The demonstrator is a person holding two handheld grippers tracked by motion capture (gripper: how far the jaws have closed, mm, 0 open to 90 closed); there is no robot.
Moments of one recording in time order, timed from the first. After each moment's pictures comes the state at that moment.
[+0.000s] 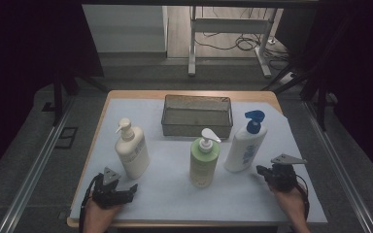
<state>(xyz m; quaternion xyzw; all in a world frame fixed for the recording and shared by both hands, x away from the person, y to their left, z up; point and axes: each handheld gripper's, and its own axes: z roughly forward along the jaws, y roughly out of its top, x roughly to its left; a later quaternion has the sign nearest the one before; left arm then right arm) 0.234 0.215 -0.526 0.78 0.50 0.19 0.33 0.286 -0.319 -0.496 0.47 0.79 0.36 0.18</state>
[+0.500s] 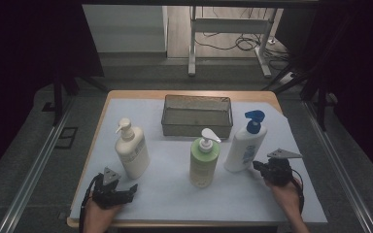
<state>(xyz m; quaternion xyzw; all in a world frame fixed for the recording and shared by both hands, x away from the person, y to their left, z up) 0.233 0.215 -0.527 0.78 0.50 0.19 0.33 0.303 -0.310 -0.495 0.47 0.78 0.37 0.18</state>
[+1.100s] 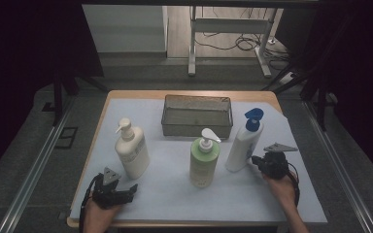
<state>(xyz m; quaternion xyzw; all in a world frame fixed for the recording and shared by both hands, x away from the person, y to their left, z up) 0.234 0.215 -0.527 0.78 0.50 0.19 0.33 0.324 -0.305 -0.498 0.48 0.78 0.35 0.18</state>
